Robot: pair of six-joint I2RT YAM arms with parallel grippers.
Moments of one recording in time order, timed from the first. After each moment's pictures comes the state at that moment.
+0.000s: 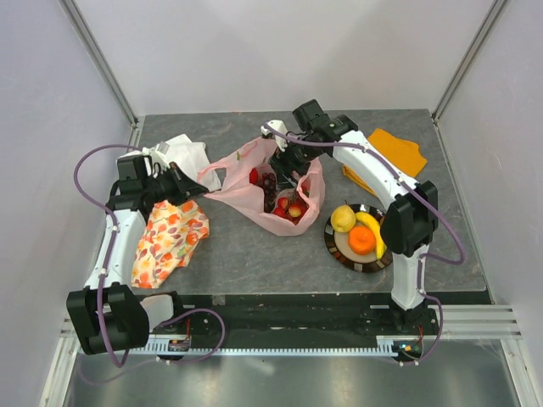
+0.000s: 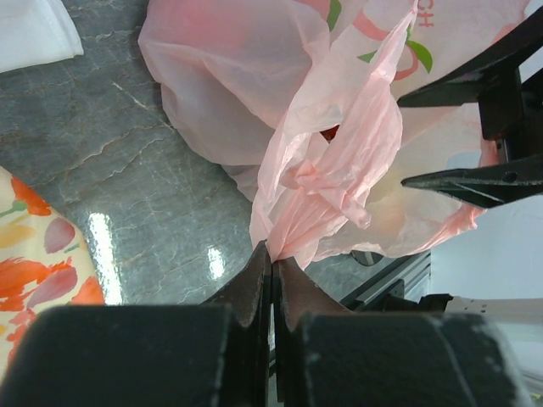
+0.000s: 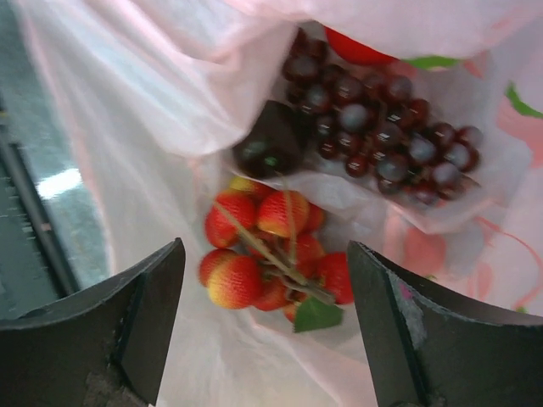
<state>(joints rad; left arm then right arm) 0.14 1.17 0.91 -0.44 0.74 -0.45 0.55 2.00 1.95 -0.98 -0.56 -0.44</state>
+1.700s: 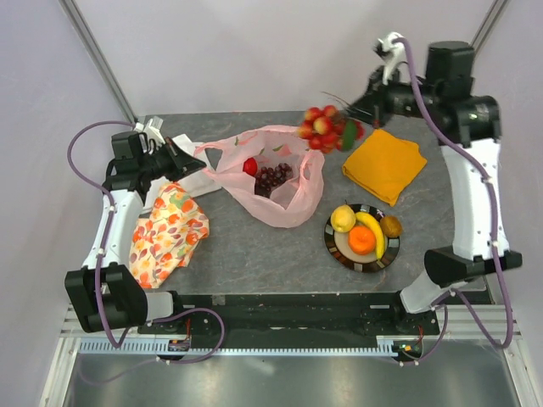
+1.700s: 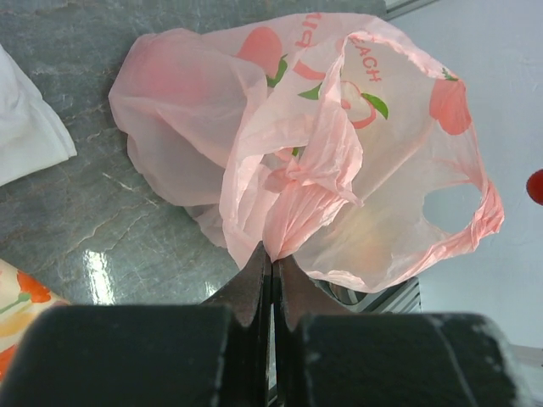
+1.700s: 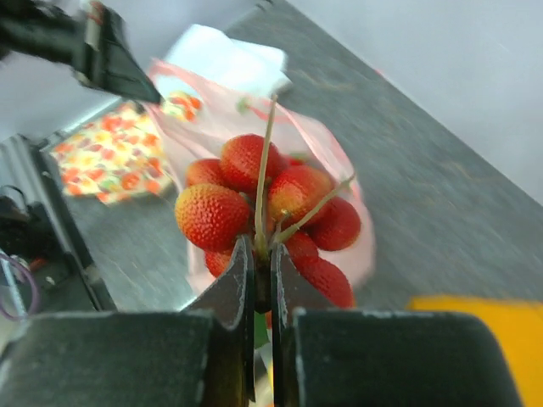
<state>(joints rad) 0.14 1.30 1.09 -0.36 0.74 -0.51 0.26 1.66 2.27 -0.99 -0.72 -0.12</state>
